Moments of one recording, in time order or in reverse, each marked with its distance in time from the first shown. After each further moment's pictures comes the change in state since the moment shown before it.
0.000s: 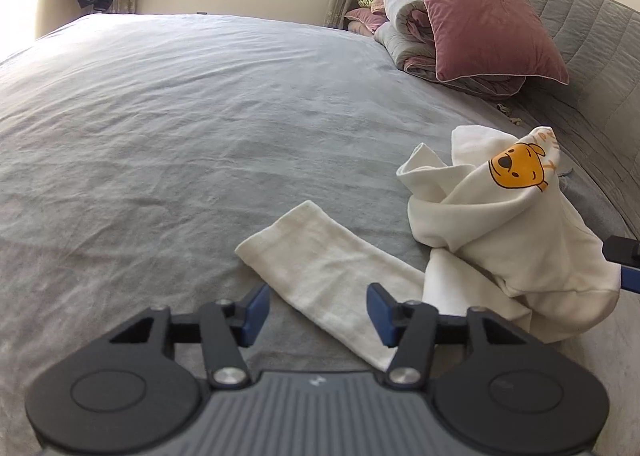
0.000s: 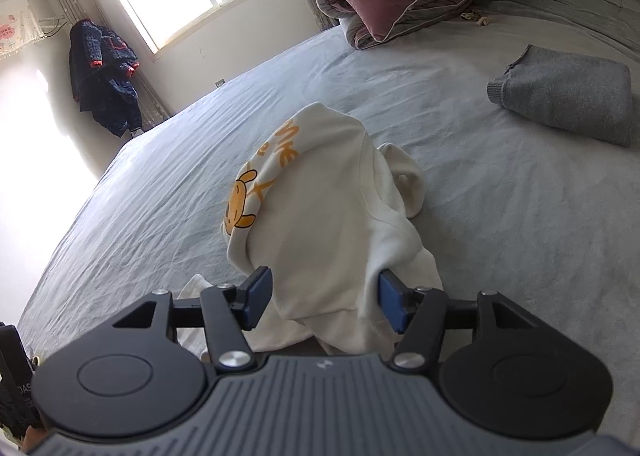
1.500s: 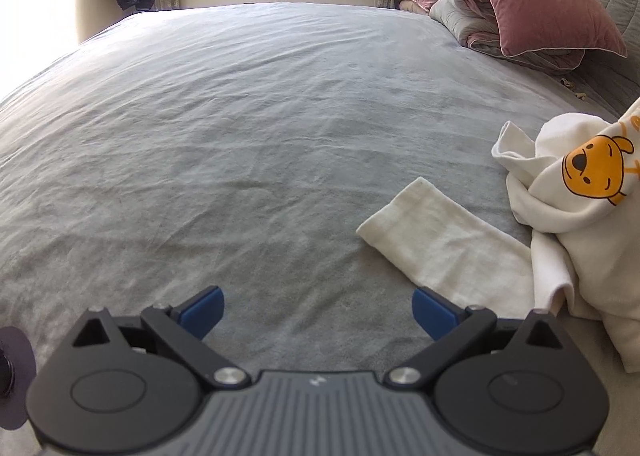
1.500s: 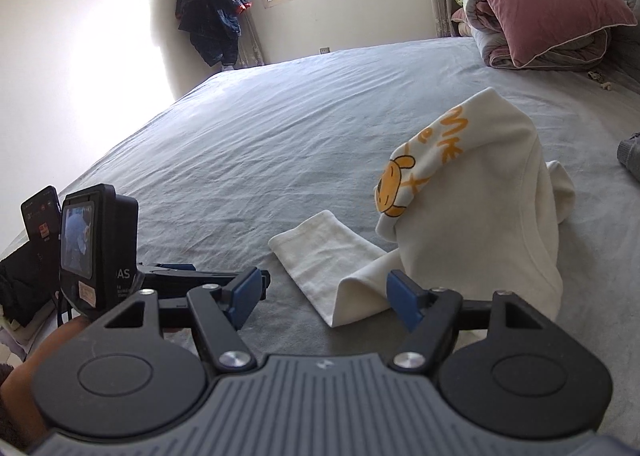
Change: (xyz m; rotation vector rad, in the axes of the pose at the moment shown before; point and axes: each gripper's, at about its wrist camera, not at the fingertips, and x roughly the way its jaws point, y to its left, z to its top) left arm 0.003 0.038 -0.006 0.037 0.061 0.185; right arm 0.013 0.108 -0.061 -0.330 0.065 0.168
